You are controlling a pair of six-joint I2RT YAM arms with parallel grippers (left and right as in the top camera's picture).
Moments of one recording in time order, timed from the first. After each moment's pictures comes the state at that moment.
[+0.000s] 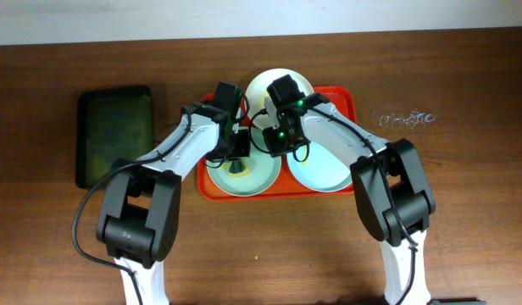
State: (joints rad) left arm -0.37 2.07 1.46 -0.76 0.12 -0.35; right arm 0.45 2.20 1.62 -0.76 -0.19 0.11
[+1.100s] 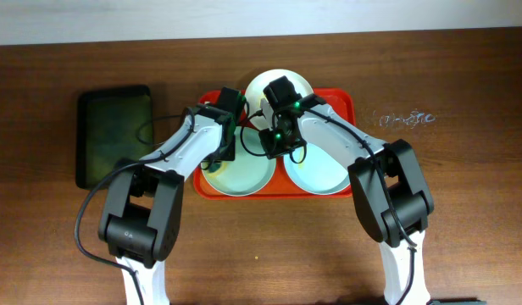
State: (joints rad) left arm -0.38 2.07 1.46 -0.85 -0.32 -0.35; right arm 0.46 2.20 1.62 -0.75 -0.21 0.12
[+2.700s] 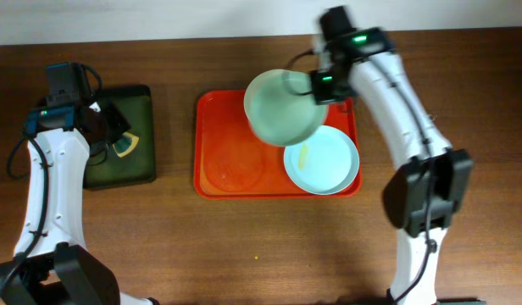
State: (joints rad) left arm 0.20 1.66 1.46 -0.93 0.00 -0.40; right arm 0.19 2.18 2.12 -1.25 -0.09 0.09
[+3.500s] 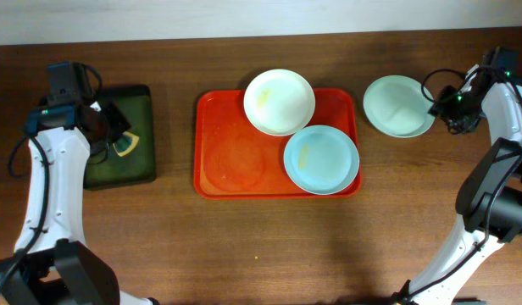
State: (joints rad) left arm 0.20 1.67 1.46 -0.92 0.00 -0.40; right arm -0.42 2.18 1.77 -0.87 -0.18 0.18
